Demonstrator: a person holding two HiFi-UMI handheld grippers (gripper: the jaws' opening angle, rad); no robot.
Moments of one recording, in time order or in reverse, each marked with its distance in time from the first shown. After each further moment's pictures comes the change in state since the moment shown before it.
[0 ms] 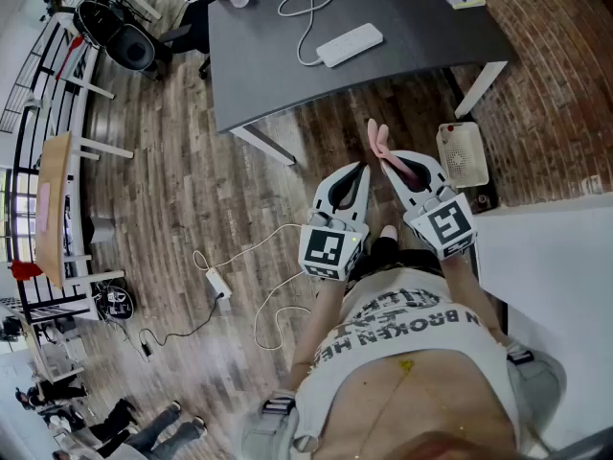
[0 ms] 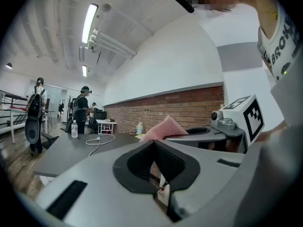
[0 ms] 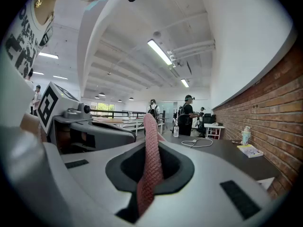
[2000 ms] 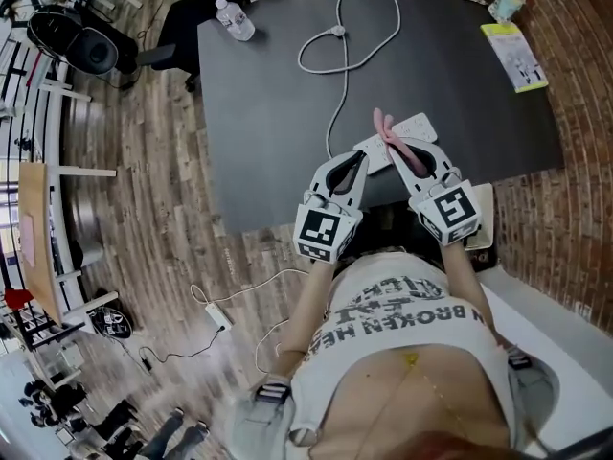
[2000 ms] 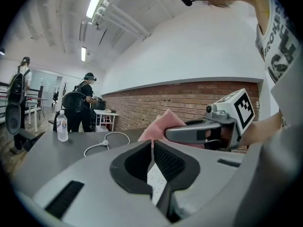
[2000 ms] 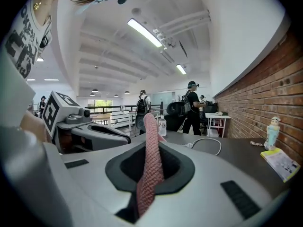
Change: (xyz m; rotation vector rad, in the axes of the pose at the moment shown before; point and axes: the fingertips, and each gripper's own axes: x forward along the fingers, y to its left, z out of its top) left arm 0.325 0.344 -0.002 -0.054 0.094 -0.065; right arm 0.380 -0.287 -0.023 0.070 0.113 0.011
